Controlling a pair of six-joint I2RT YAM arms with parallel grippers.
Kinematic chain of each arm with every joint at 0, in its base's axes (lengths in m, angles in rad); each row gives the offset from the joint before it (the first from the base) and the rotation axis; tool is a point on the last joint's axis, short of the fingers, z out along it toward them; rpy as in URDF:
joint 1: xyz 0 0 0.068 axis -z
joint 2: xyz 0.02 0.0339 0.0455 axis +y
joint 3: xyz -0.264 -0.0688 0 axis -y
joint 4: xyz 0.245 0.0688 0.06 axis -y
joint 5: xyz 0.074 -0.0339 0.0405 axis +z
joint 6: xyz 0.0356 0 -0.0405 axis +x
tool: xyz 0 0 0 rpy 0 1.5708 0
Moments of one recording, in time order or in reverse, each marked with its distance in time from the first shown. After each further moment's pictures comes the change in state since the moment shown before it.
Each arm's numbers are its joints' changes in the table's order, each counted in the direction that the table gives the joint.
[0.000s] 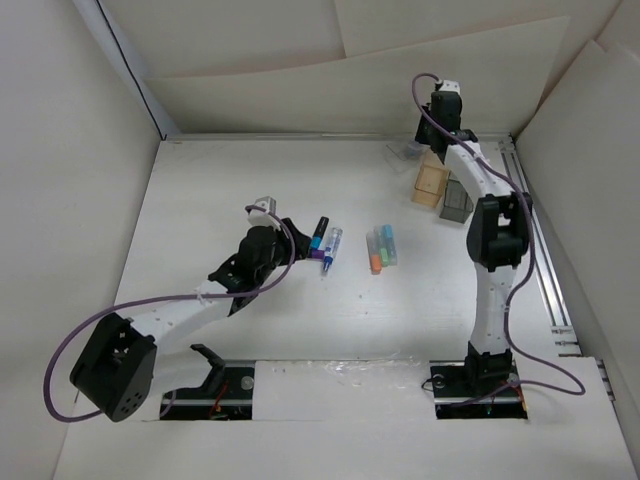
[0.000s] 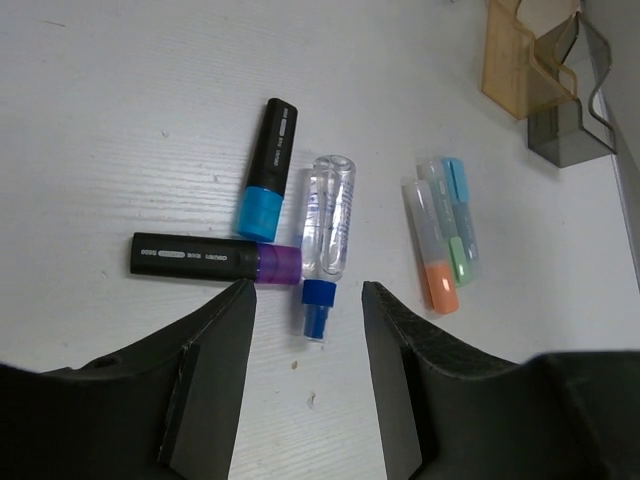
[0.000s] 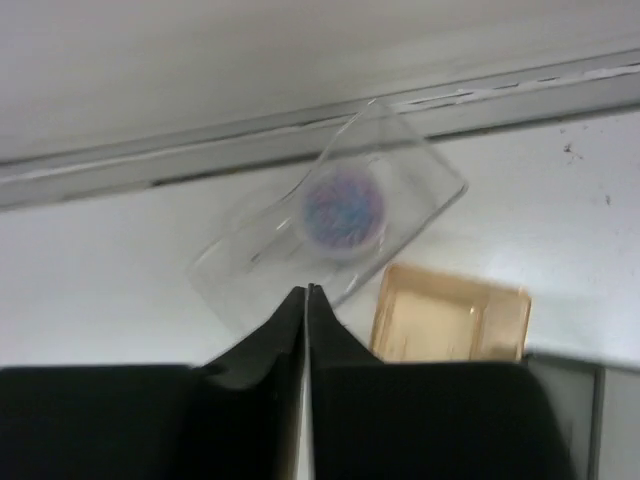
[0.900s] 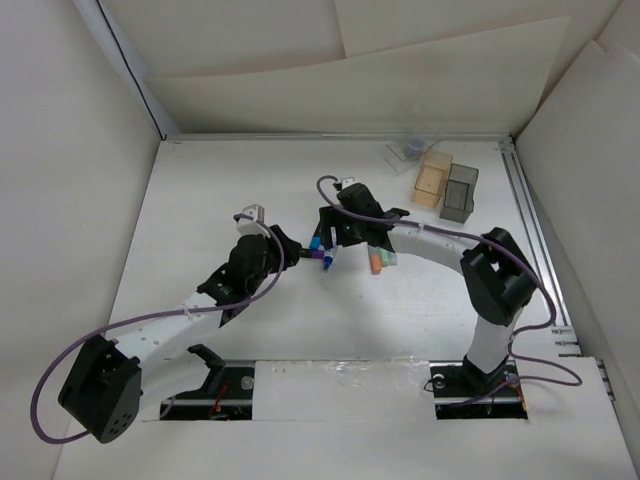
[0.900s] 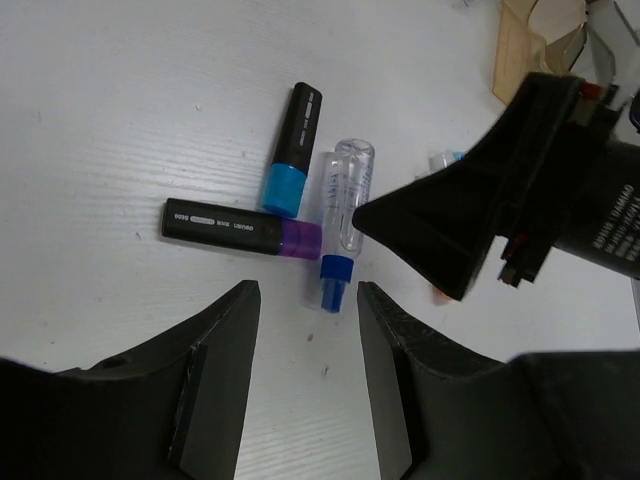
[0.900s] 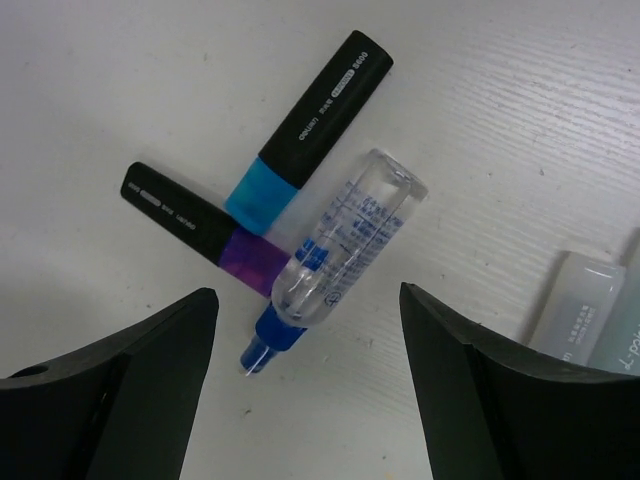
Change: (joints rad) left arm -0.008 -0.133 -0.060 -0.081 0.039 -0.044; right arm -0.586 -0.481 -0.848 0.079 0.115 0.182
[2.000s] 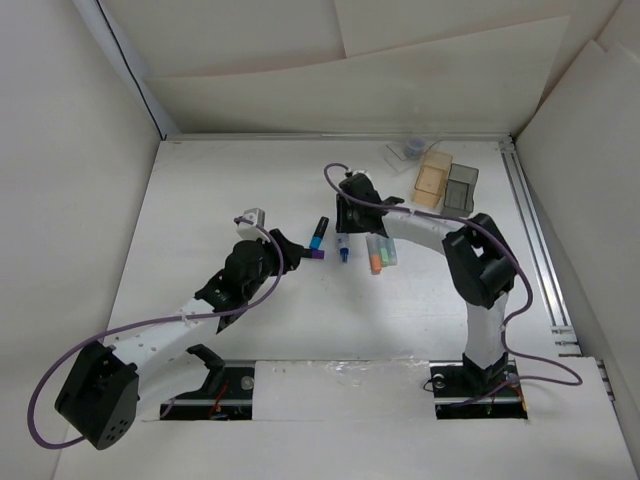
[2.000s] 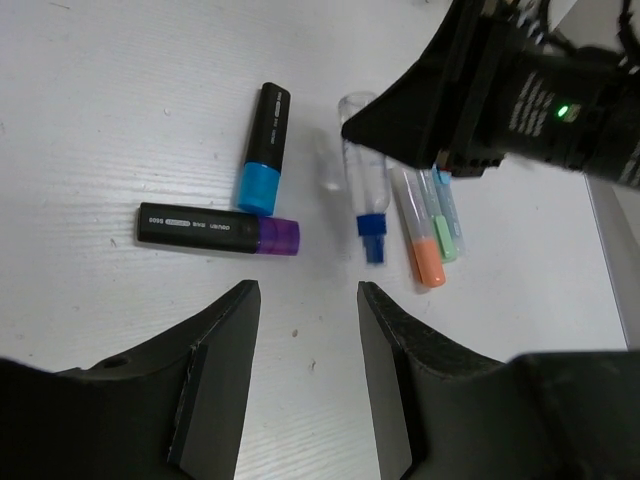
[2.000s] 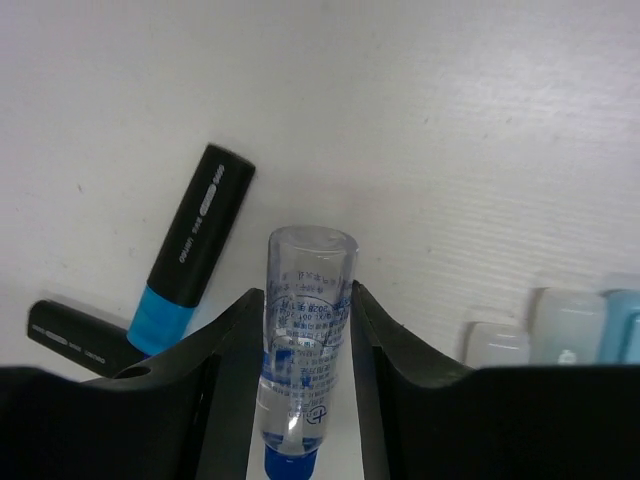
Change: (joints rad) left arm 0.002 -0.041 -0.060 0.078 -0.058 0.029; right arm 0.076 0.172 0.121 -0.013 -0.111 0.088
